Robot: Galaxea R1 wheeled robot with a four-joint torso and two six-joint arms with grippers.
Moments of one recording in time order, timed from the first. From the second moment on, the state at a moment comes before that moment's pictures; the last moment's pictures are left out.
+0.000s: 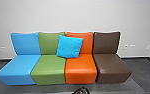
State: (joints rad) left arm 0.86 2.83 -2.49 -0.24 0.38 -0.06; right arm -0.90 2.07 -1.54 0.25 -0.20 0.06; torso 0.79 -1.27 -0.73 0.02
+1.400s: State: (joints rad) left arm 0.77 2.85 -2.38 -0.31 0.37 -0.06; right arm -0.91 2.06 -1.52 0.25 -0.21 0.06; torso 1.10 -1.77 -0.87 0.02
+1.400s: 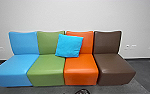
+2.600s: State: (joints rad) left arm 0.69 2.97 -2.47 -0.32 0.37 -0.07; right arm -0.87 1.96 -1.43 0.26 -0.21 0.07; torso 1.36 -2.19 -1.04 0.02
